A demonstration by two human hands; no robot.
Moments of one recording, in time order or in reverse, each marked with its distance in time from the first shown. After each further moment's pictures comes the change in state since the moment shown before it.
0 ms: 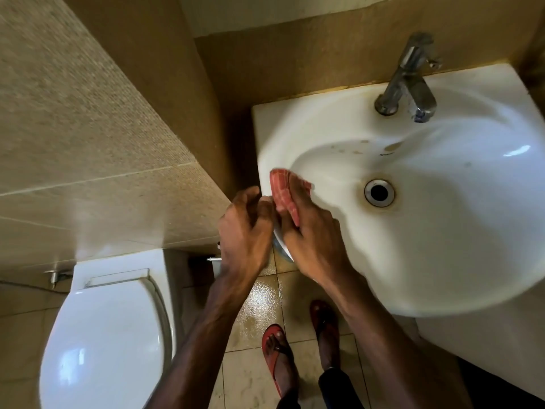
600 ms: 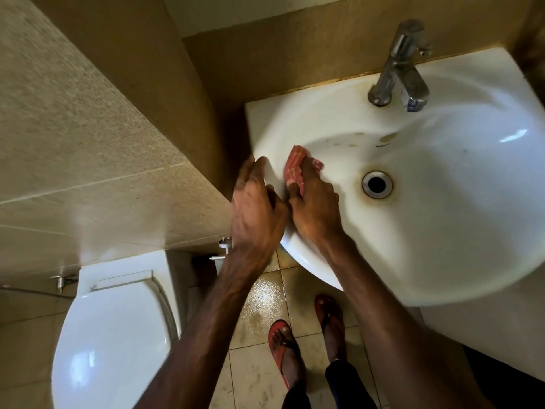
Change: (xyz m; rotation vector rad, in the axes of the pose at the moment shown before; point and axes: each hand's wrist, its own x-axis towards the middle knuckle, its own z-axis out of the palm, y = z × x) left_hand 0.021 0.023 0.017 0.328 0.080 0.177; right_hand 0.047 0.016 0.006 -0.009 0.091 0.134
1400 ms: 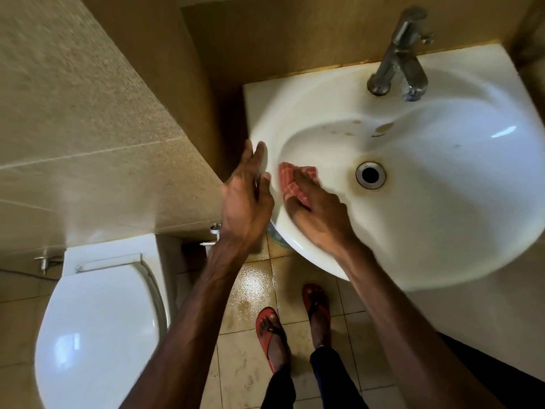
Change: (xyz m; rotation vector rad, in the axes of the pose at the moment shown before) left_hand -0.004 -0.028 0.007 -0.198 -0.056 0.114; right_hand -0.032 0.025 -0.018 -0.004 -0.171 -0.031
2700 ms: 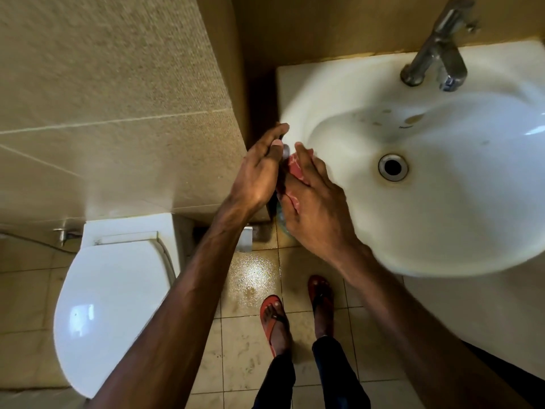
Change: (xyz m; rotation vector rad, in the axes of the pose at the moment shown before) left_hand 0.008 -0.007 -0.027 -0.399 -0.234 -0.221; right_hand -0.021 -0.018 0.039 -0.337 0.177 -0.412
